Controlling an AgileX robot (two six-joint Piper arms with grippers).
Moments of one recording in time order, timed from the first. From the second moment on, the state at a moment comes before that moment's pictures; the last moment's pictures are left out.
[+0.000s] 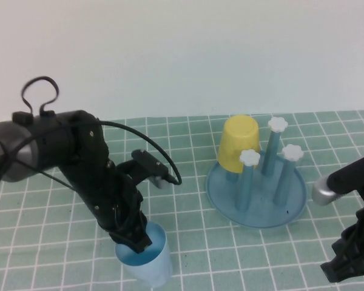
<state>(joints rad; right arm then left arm) 0.61 1.24 -0.74 -0.09 0.71 0.16 -0.41 1.81 -1.20 -0.41 1.01 0.68</state>
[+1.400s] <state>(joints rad) 0.61 1.19 -0.83 0.94 0.68 -1.34 -0.36 1.71 -1.25 -0.95 1.32 1.15</state>
